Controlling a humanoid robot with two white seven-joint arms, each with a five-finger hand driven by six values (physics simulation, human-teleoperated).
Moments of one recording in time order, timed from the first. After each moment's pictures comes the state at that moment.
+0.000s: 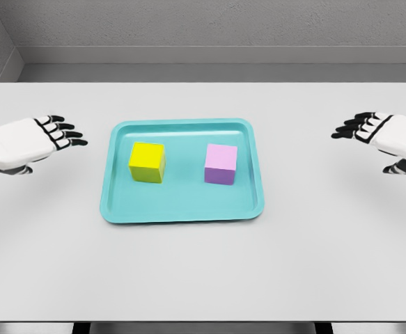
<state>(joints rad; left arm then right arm) -0.31 0.95 -0.29 -1.63 -0.72 -0.61 -0.39 -0.39 -1.15 0.51 -1.56 0.36 -0.61 0.23</state>
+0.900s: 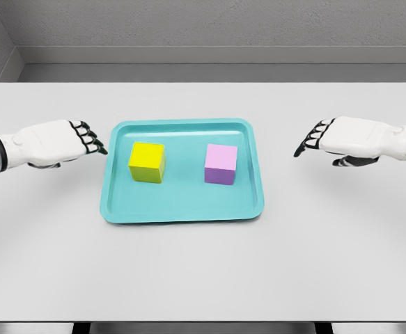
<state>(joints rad) -0.51 0.86 -0.50 -1.58 -0.81 -0.61 -0.49 -0.56 -0.88 0.51 -1.54 0.41 -0.61 0.61</state>
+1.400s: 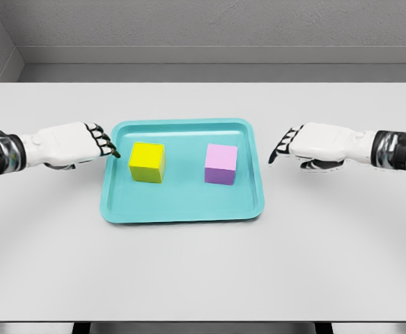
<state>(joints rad) -0.56 0.80 -0.55 -1.54 -0.82 -0.61 -0.50 -0.60 -0.74 0.56 -1.48 0.49 -0.61 0.61</state>
